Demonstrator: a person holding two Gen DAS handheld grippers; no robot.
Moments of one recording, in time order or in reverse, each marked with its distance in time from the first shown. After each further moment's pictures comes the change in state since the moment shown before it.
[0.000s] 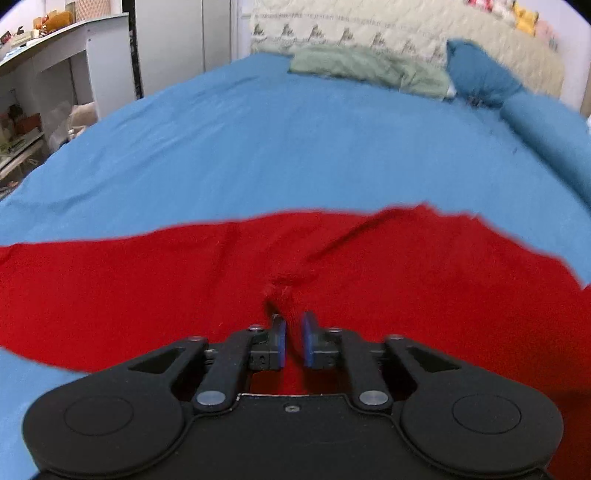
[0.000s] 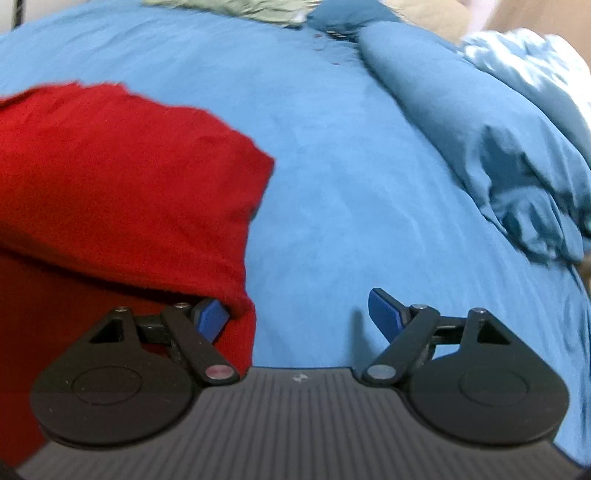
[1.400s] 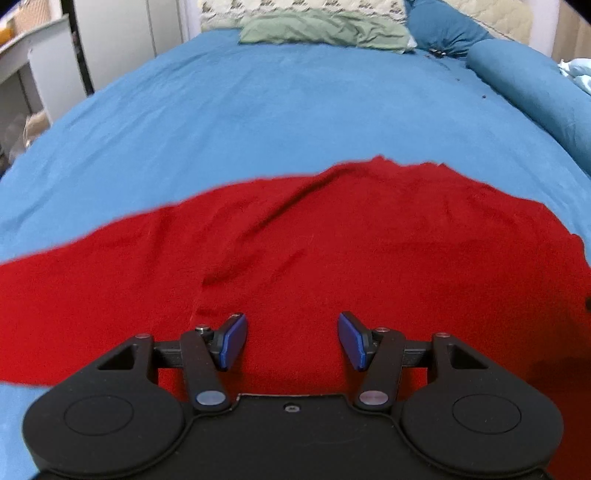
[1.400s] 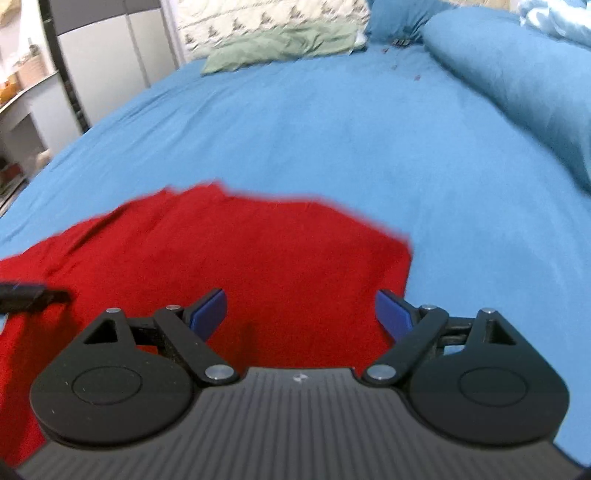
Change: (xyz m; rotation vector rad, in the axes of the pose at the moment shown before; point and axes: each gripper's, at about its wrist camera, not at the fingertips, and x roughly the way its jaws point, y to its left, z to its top) left arm 0.020 -0.038 -0.001 0.125 0.088 -0.078; right arm 0.005 0.020 0.050 0.247 -0.082 0.464
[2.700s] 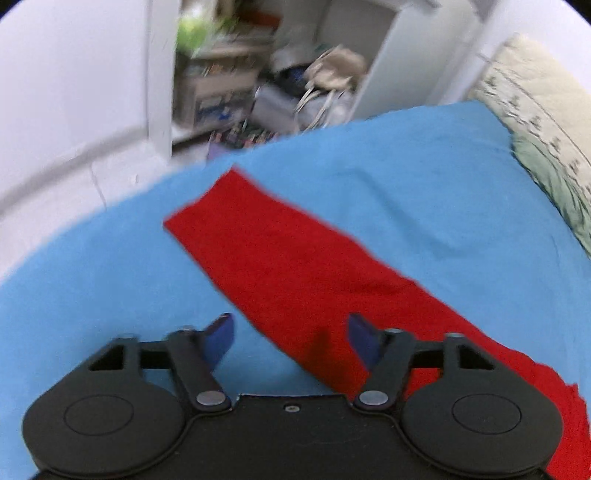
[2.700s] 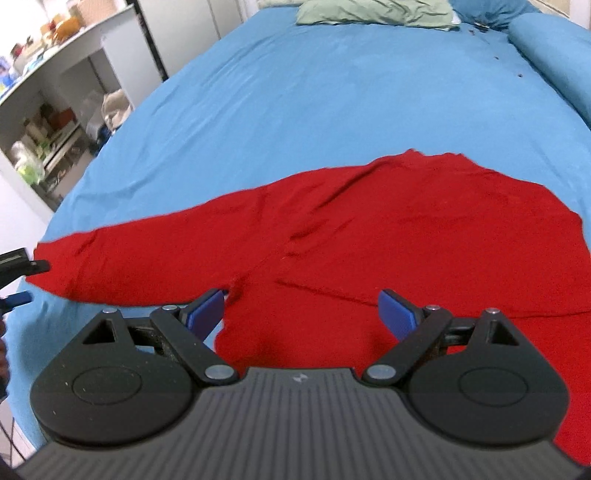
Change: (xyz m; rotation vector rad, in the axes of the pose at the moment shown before) left arm -0.080 0.413 -0.052 -0.756 -0.007 0.181; right arm -0.031 0.330 0.016 -0.063 0.174 0.027
